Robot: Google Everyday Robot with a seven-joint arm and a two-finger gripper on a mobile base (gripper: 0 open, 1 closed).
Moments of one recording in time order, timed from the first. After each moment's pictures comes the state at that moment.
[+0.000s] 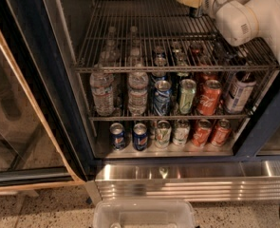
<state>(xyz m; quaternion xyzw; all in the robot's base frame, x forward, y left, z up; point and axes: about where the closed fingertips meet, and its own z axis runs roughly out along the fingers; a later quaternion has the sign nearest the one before) 0.840 -0.218 1.026 -0.10 0.70 0.03 0.71</state>
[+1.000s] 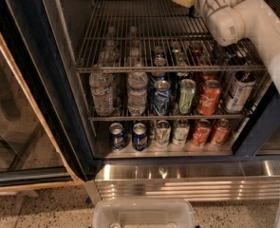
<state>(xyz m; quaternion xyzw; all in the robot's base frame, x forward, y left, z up) 0.866 -0.208 1.017 -0.08 0.69 0.06 0.71</state>
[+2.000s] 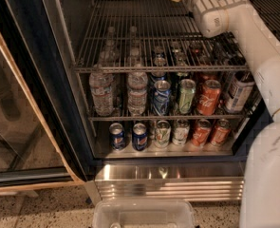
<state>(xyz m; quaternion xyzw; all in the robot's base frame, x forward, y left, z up) 0.907 -0.177 1.020 -0.09 0.68 0.07 0.72</state>
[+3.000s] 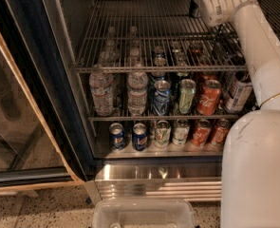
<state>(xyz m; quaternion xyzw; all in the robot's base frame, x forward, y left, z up) 0.938 -0.210 1.028 -0.04 0.70 0.05 0.72</state>
